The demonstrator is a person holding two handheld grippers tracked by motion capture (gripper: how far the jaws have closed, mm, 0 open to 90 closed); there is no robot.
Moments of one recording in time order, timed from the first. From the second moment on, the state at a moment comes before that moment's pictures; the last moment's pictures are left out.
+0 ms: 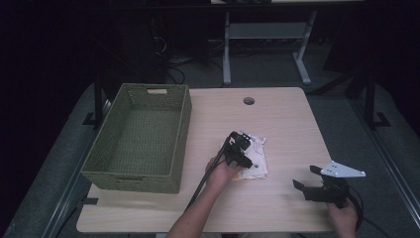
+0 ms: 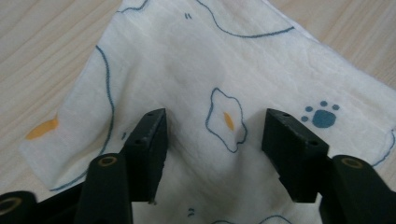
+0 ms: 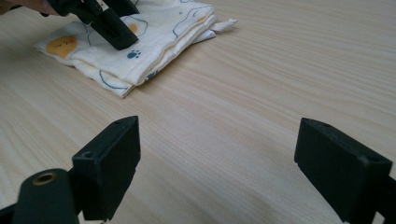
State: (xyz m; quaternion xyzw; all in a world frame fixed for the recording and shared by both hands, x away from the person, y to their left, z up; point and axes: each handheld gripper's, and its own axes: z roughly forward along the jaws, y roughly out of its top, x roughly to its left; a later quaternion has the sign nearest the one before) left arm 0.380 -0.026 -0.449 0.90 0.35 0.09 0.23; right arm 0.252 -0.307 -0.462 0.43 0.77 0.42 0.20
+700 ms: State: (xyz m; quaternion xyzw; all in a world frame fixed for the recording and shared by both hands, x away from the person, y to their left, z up) left arm 0.381 -0.004 -0.447 0.90 0.36 0.05 0.26; right arm 0.252 -0.308 -0.461 0.42 0.78 0.42 0.20
